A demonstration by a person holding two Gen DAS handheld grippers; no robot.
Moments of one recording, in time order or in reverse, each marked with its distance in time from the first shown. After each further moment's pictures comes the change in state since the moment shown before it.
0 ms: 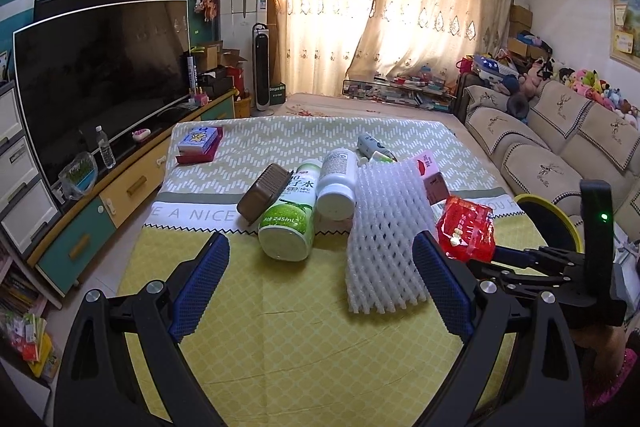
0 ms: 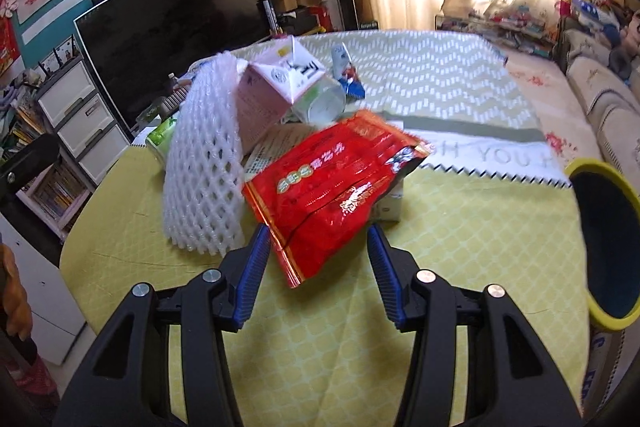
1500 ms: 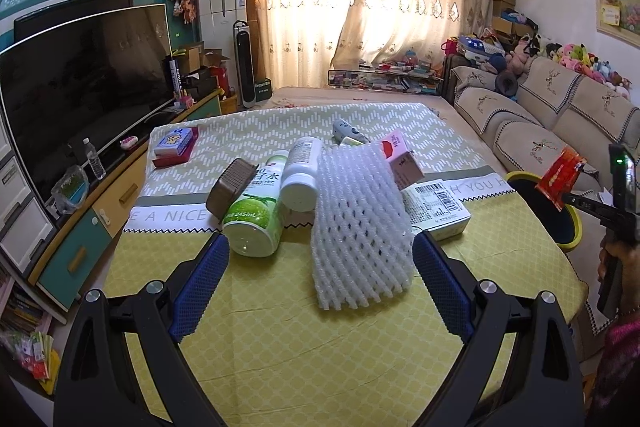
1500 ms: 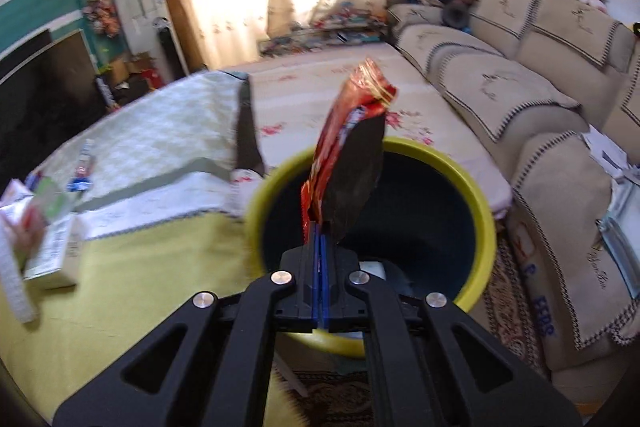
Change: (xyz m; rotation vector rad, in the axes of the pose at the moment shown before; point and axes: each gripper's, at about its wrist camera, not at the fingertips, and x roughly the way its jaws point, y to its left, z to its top) left arm 0.016 -0.036 -0.005 0.078 0.031 -0.022; right arm -0.066 -0.227 -0.022 0.367 -0.136 -0.481
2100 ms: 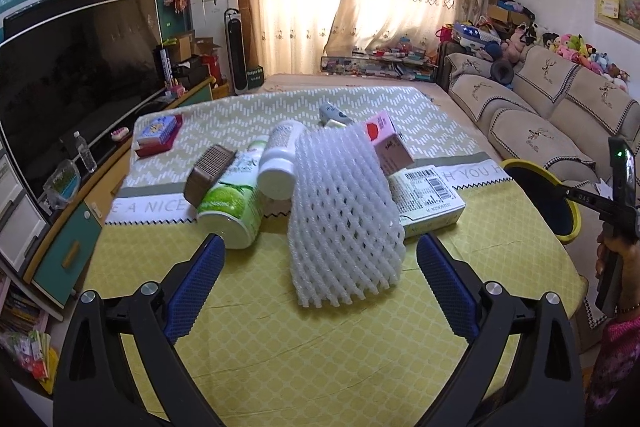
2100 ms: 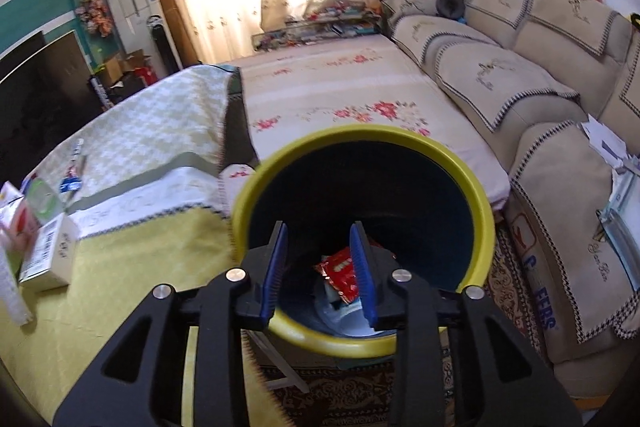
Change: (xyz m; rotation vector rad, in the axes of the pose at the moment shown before) left arm 0.023 -0.012 -0.003 0.006 0.057 -0.024; right arm -0.001 0.001 -0.005 0.011 0.000 0.020
